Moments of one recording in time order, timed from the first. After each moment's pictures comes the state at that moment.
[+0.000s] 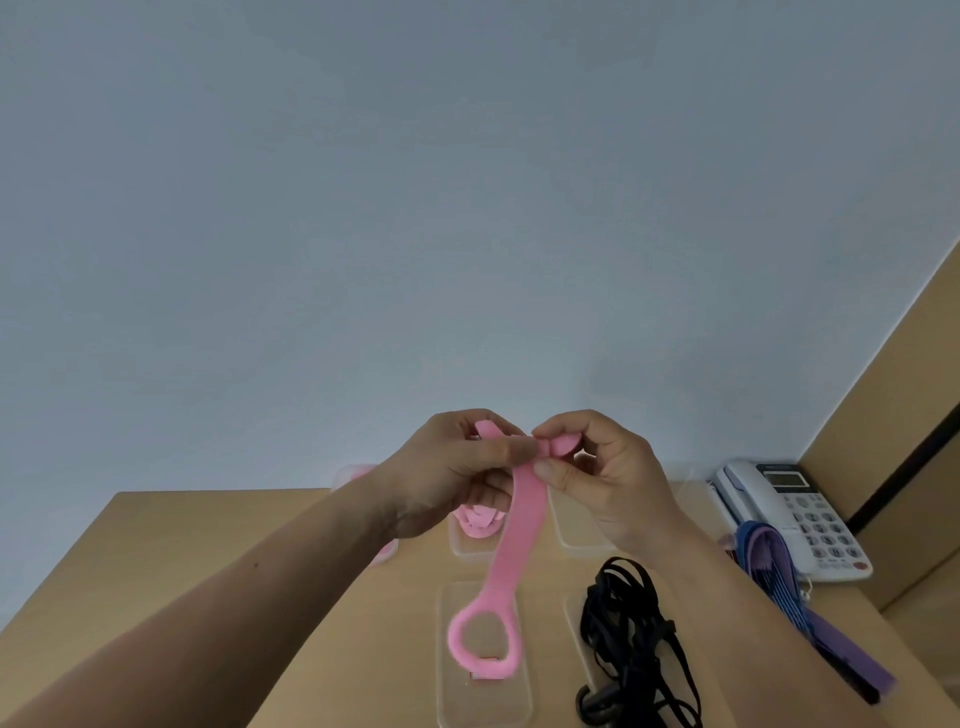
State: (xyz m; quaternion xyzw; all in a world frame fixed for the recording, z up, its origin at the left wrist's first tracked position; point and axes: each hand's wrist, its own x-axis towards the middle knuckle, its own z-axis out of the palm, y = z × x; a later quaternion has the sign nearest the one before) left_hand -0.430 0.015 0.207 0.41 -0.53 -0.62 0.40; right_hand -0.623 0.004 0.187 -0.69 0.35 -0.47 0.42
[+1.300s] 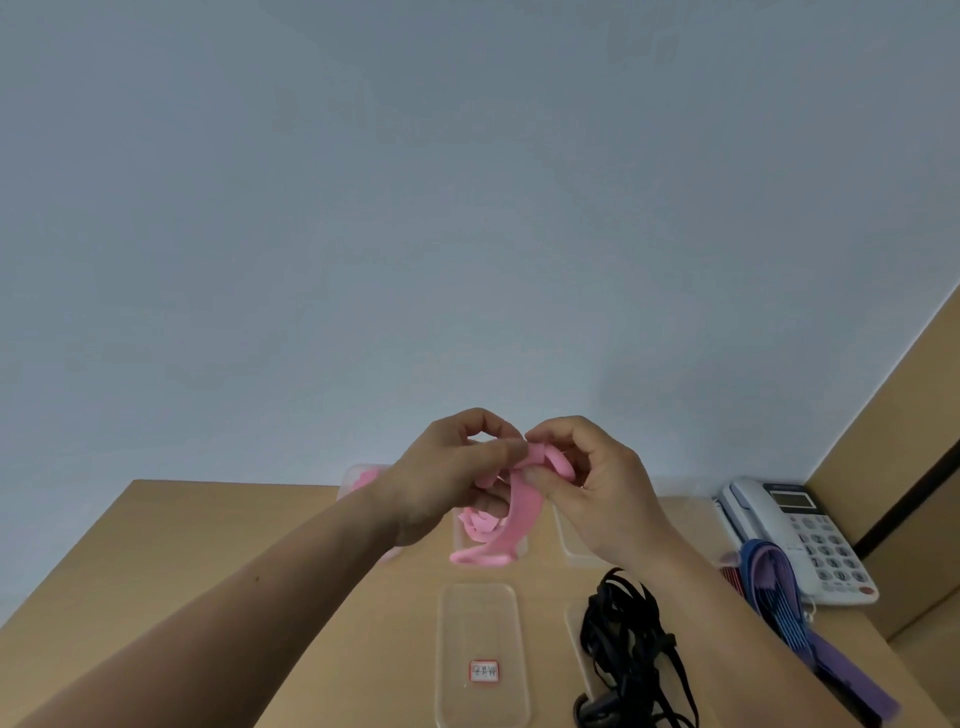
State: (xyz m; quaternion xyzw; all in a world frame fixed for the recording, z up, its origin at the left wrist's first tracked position) left_hand -0.426 0.028 0.206 0.45 -0.52 -0.58 0.44; right_hand -0.611 0.008 0.187 -0.73 0.38 -0.45 0.34
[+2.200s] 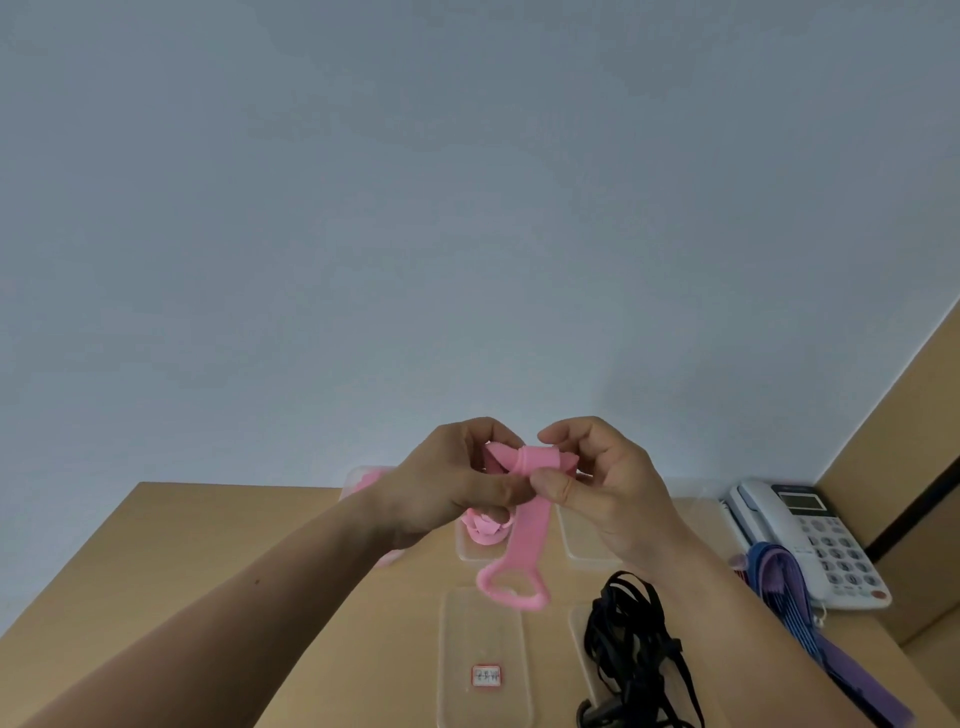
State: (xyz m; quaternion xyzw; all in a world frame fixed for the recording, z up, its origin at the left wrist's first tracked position) left_hand -0.425 0.026 0.200 0.44 -0.58 -0.55 0.41; right_hand -0.621 0.003 0.186 -0.67 0.36 -0.44 0.48
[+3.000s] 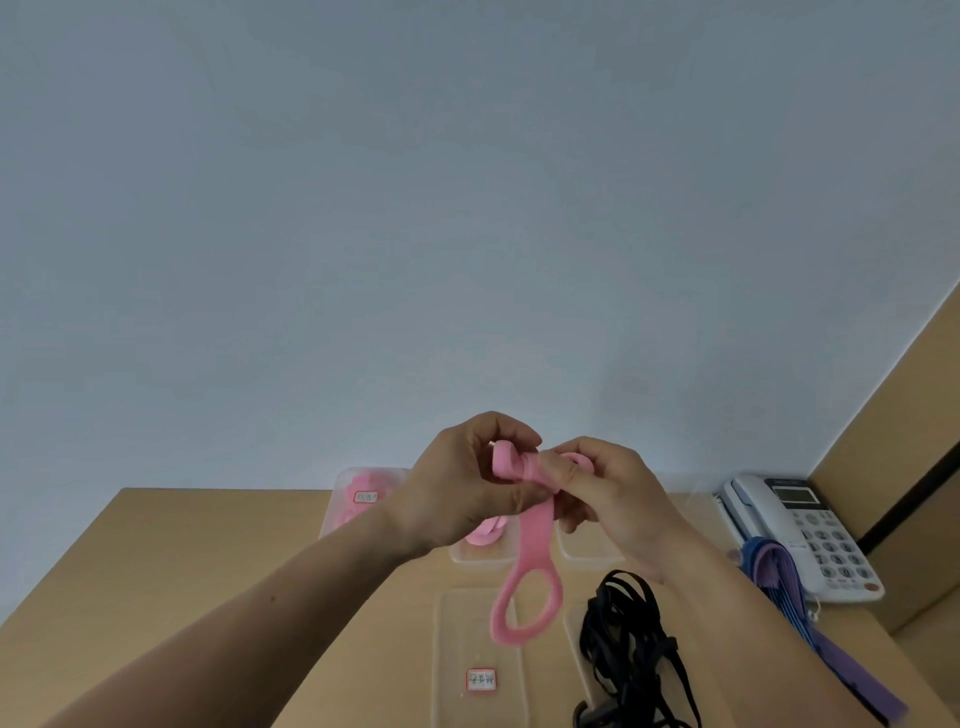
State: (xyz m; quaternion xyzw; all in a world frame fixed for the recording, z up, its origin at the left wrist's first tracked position) left_hand -0.440 0.015 0.186 0.42 -0.61 -0.49 0.47; right_hand -0.627 -0.005 0.189 -0.62 0.41 -0.40 0.54
